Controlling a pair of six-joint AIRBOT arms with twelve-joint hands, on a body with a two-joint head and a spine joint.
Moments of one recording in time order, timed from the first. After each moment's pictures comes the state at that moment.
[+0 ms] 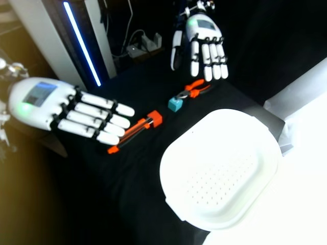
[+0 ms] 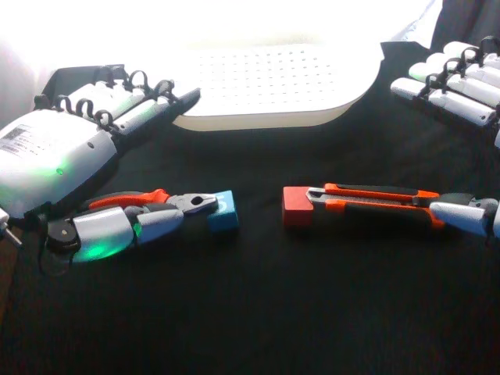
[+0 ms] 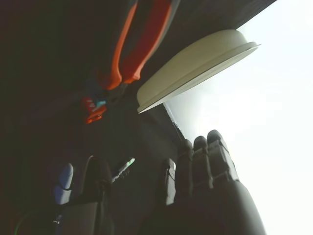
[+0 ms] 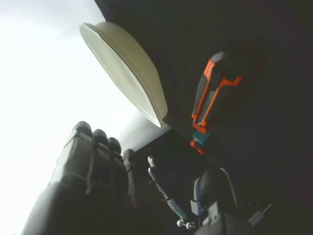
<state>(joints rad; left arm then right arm) 0.98 -0.86 0.86 -0.21 -1.01 1.31 -0.95 -0.74 0.83 0.13 0.85 -1.14</state>
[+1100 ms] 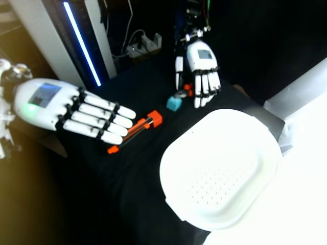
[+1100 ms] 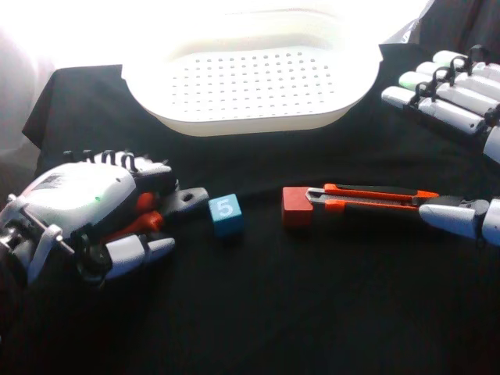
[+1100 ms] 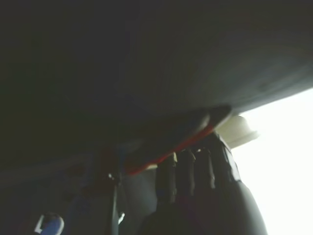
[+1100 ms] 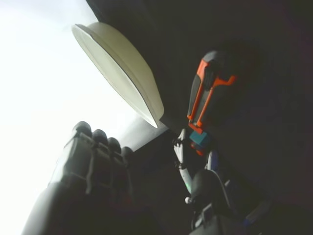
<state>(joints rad) 1.00 -1.03 0.98 -0.53 -0.85 1.42 -0.95 -0.76 0.84 0.13 0.83 -1.14</state>
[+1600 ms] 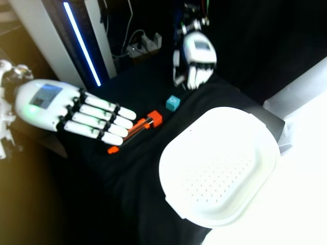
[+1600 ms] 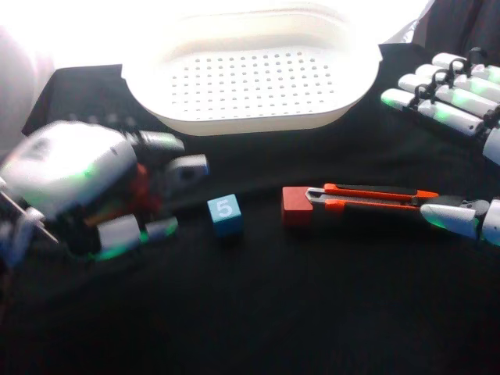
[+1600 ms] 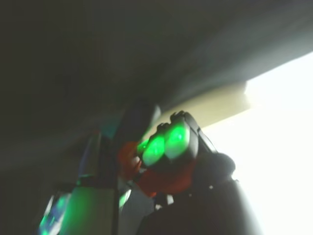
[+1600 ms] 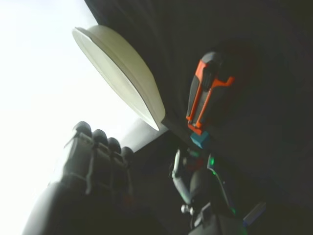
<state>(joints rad) 0.94 -0.92 0.87 -0.35 -1.00 1.42 -0.95 -0.76 0.84 0.13 0.83 -1.14</state>
